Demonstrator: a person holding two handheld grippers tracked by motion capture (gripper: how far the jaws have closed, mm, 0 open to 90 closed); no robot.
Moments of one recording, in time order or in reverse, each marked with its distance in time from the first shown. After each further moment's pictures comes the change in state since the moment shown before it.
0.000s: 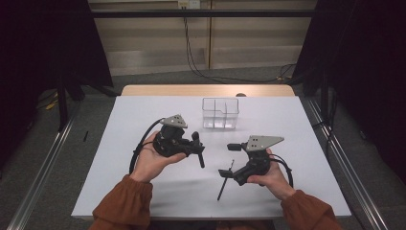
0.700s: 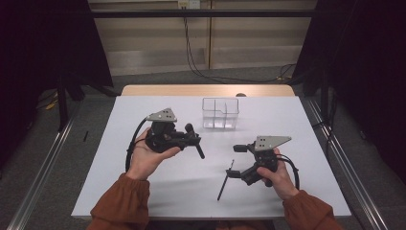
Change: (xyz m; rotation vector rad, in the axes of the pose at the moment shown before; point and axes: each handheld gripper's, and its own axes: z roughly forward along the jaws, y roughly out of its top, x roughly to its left) left arm 0.006 0.001 -0.022 -0.142 0.019 -0.006; right arm -0.011 -0.011 -0.017 0.005 0.026 0.033
